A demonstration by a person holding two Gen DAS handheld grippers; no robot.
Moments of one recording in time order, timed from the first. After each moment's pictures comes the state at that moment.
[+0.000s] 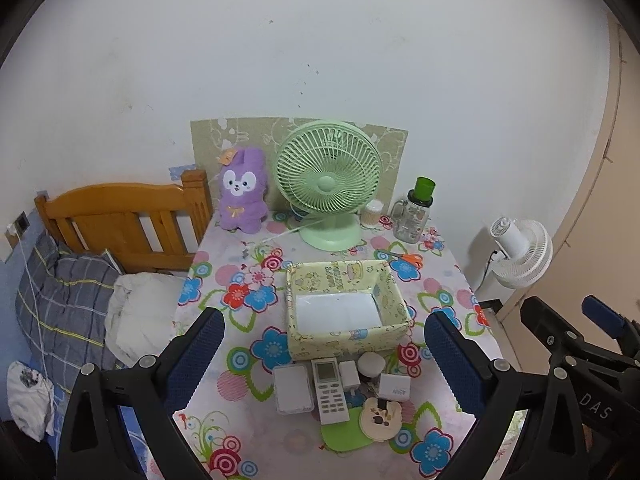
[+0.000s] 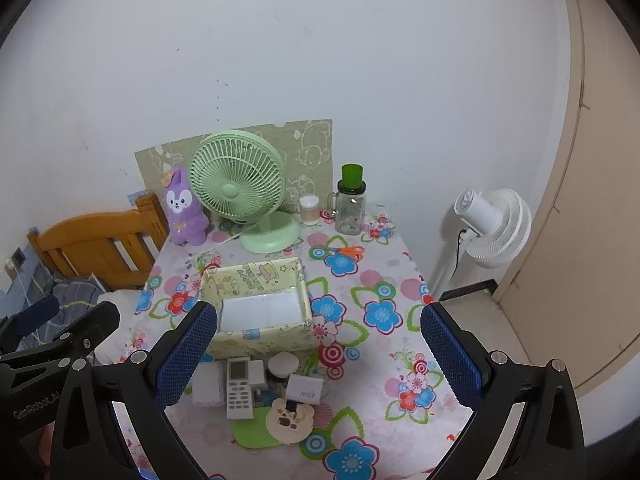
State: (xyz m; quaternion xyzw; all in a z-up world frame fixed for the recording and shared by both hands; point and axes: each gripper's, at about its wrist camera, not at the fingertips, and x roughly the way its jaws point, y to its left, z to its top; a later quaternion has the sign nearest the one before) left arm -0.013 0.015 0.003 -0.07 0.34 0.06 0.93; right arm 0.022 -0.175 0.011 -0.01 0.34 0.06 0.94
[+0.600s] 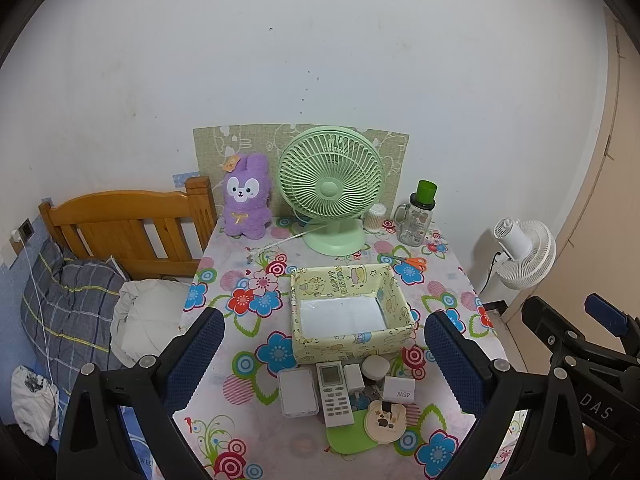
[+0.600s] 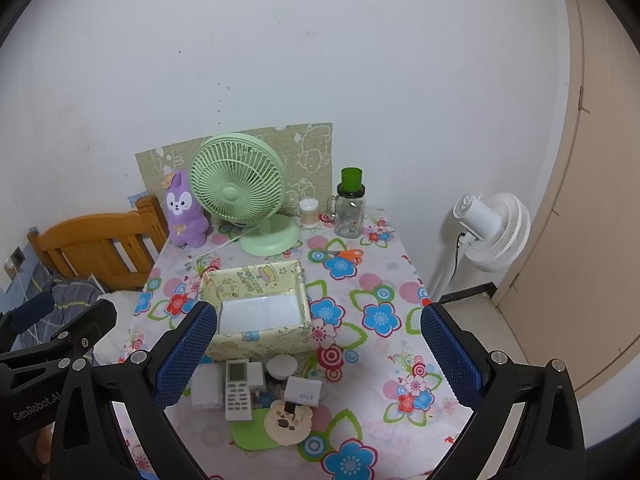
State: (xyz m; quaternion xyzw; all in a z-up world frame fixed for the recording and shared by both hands) left arm -0.013 0.014 0.007 -0.06 0.34 0.06 0.94; right arm 0.020 -0.175 0.010 -0.01 0.34 0.06 0.94
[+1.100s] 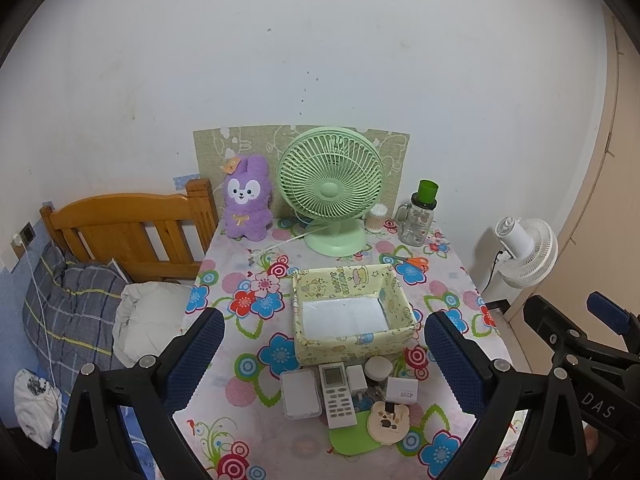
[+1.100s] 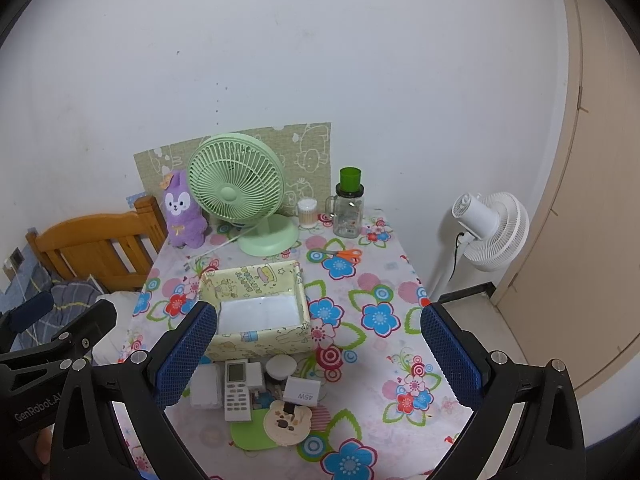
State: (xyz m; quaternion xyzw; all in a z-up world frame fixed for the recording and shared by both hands) left arm -0.012 0.011 0.009 -0.05 0.34 0.06 0.94; right arm 0.019 -0.176 0.008 -0.01 0.34 0.06 0.94
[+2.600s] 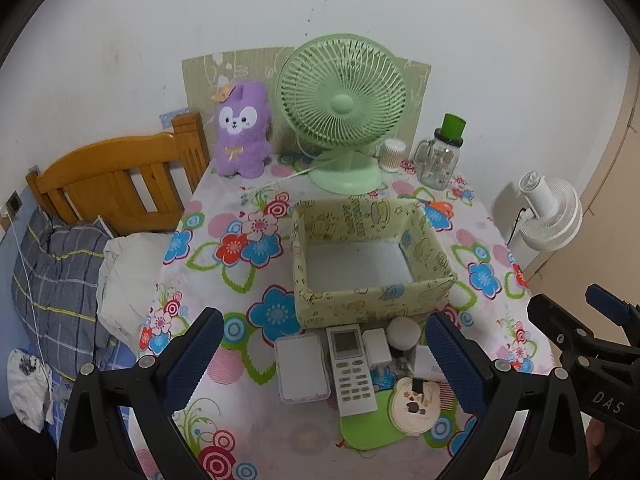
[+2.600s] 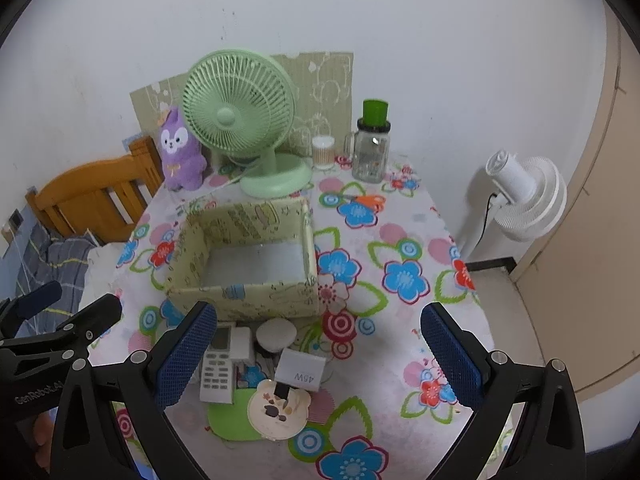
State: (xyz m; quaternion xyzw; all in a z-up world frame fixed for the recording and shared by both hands) left arm 0.029 0.020 -0.103 -0.06 0.42 0.07 0.90; right arm 0.070 -0.168 -0.097 -0.03 0.42 0.10 0.90
